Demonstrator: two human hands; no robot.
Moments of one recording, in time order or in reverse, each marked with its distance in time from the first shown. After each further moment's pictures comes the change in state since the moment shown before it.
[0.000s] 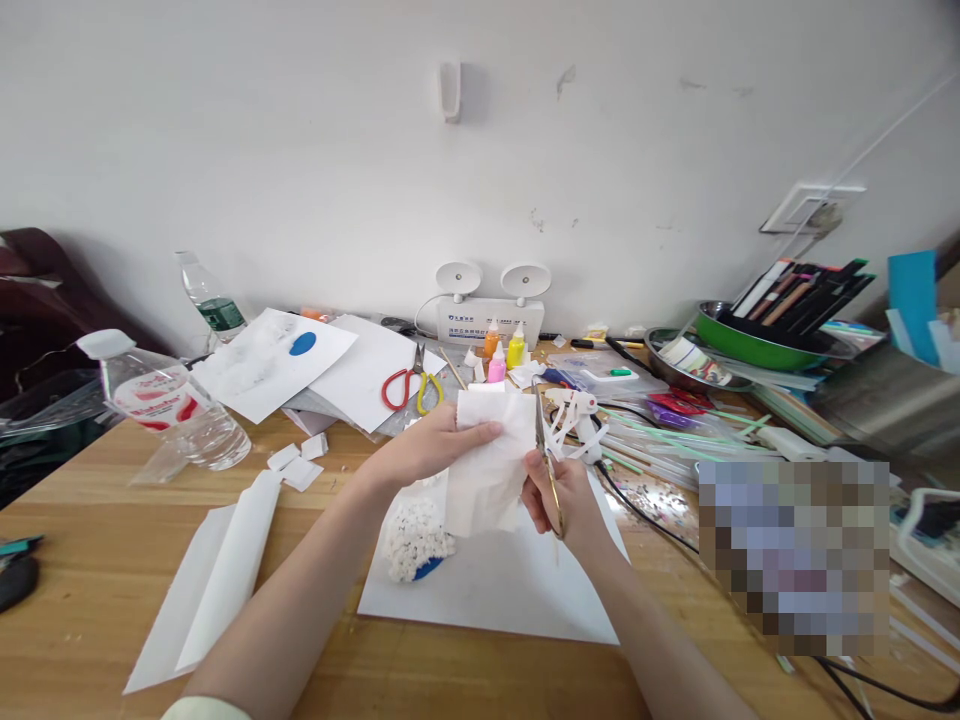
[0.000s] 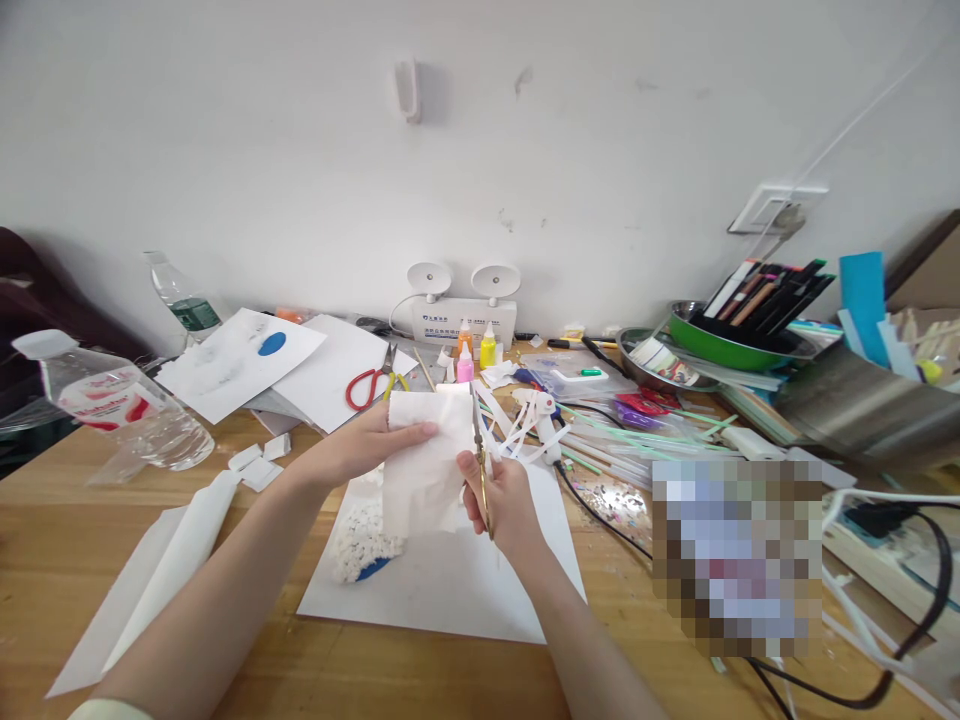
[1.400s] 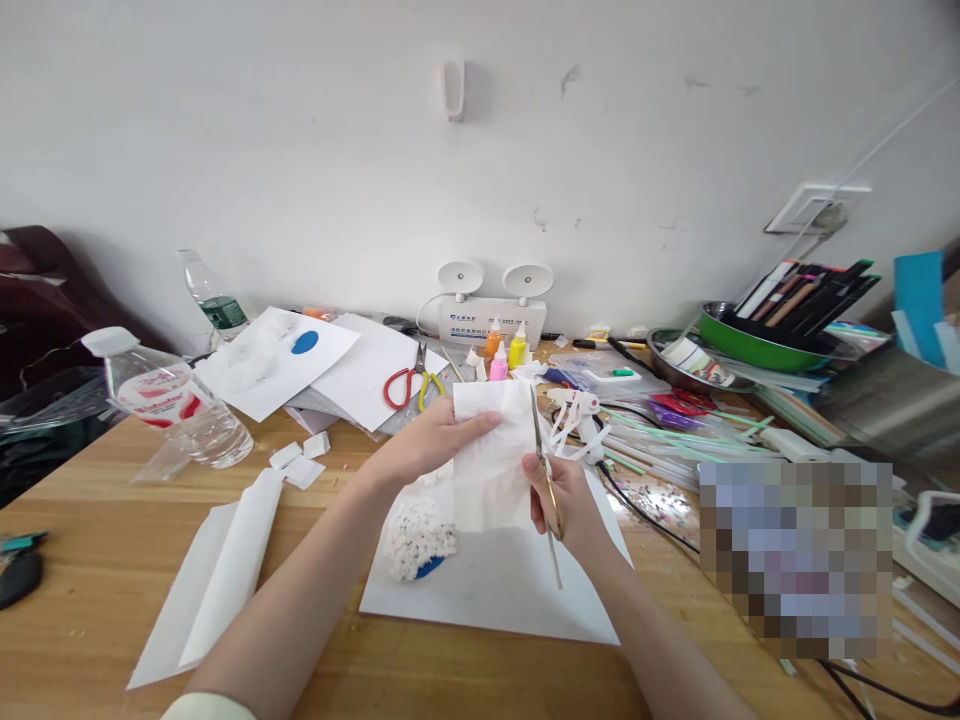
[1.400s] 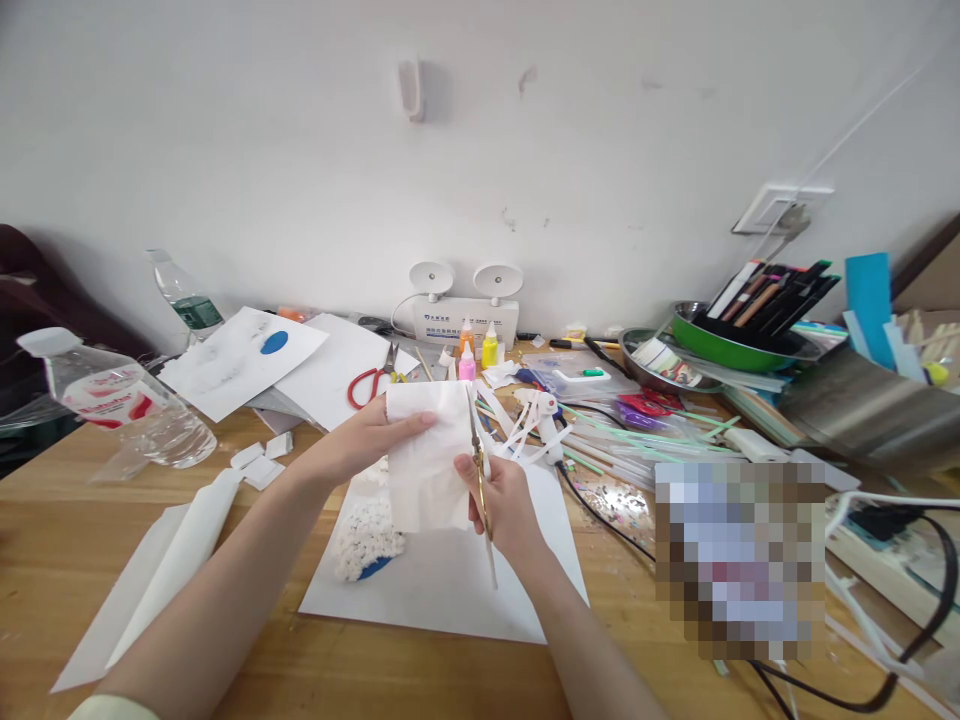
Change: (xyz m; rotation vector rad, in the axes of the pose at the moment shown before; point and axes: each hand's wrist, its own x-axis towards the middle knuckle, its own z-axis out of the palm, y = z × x) left_hand -0.001 0.004 0.002 -0.027 0.103 -0.018; right_hand 0.004 0.014 0.002 0.003 0.030 0.003
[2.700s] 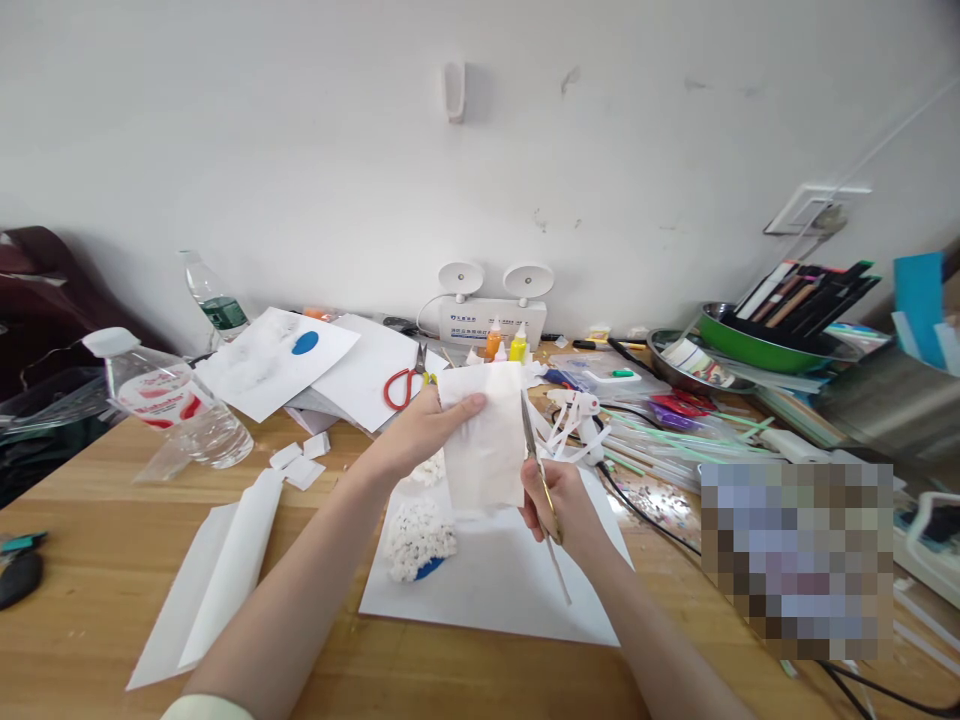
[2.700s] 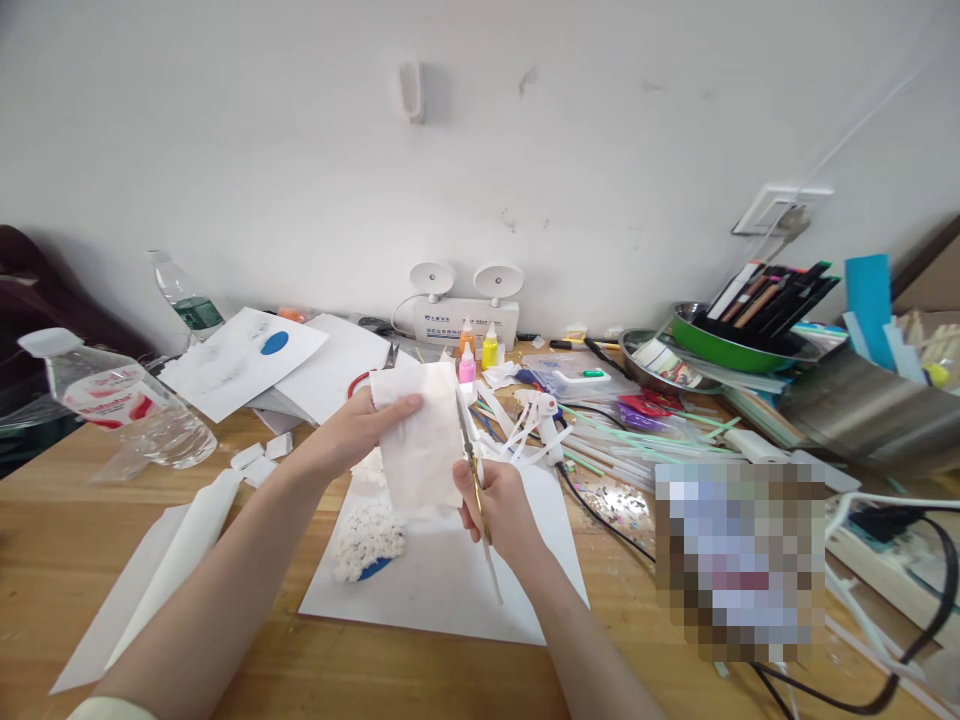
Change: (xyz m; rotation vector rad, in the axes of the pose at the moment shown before) left_hand 0.003 -0.002 -0.009 -0.024 0.123 0.062; right_hand -0.006 -0.004 0.000 0.010 -0.126 -0.037
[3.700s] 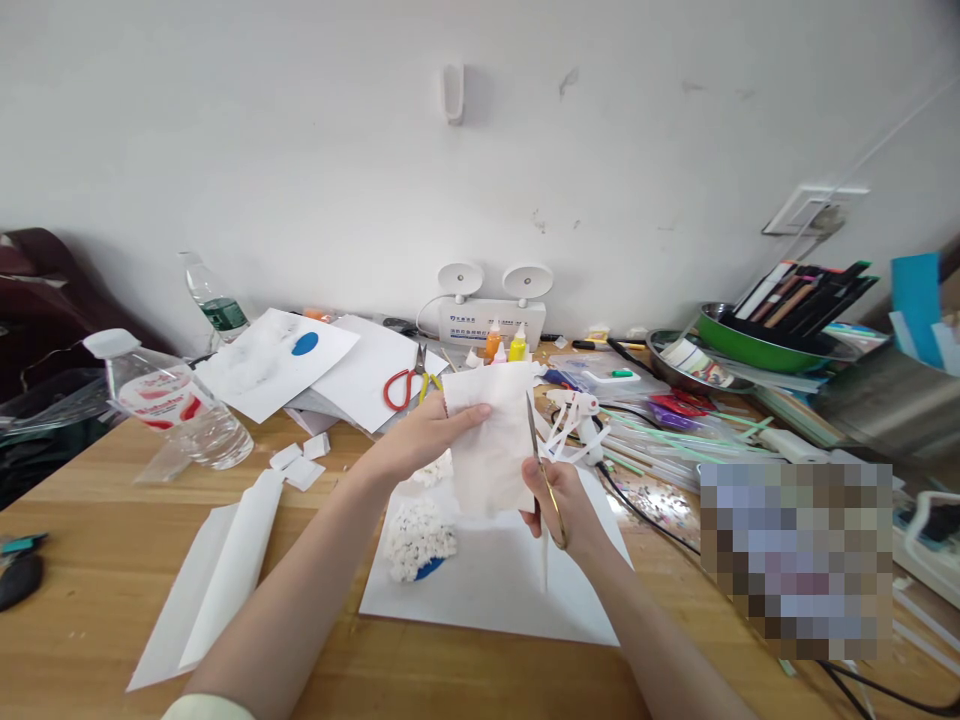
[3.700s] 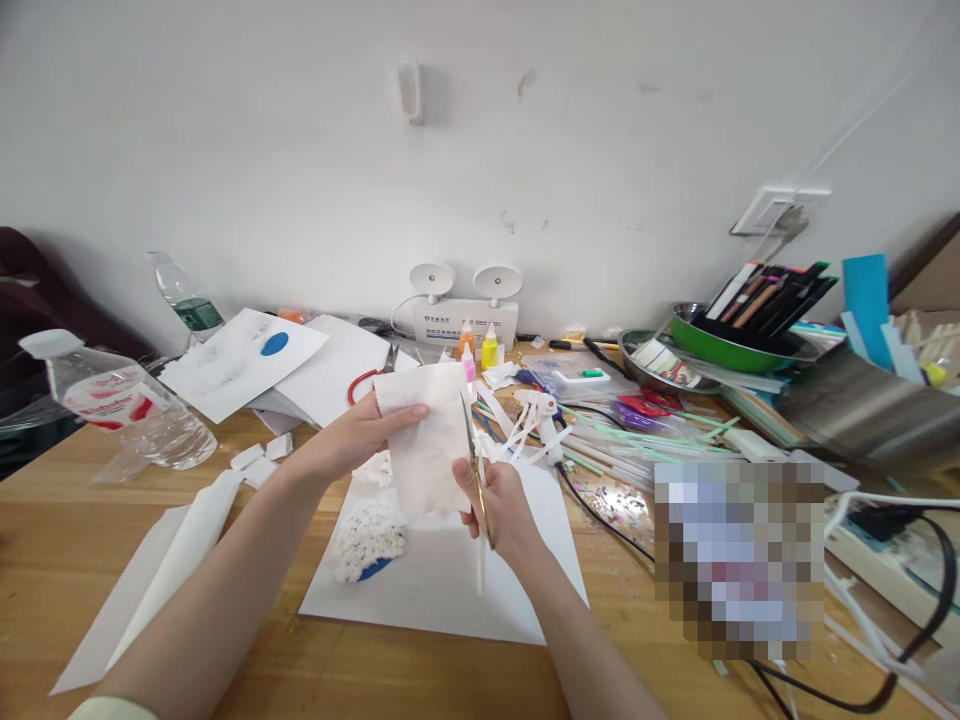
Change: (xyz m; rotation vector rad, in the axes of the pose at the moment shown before) left_hand 0.000 -0.004 0.000 -0.026 -0.069 -0.037; right_hand 0.001 -0.007 0.001 -0.016 0.062 0.067
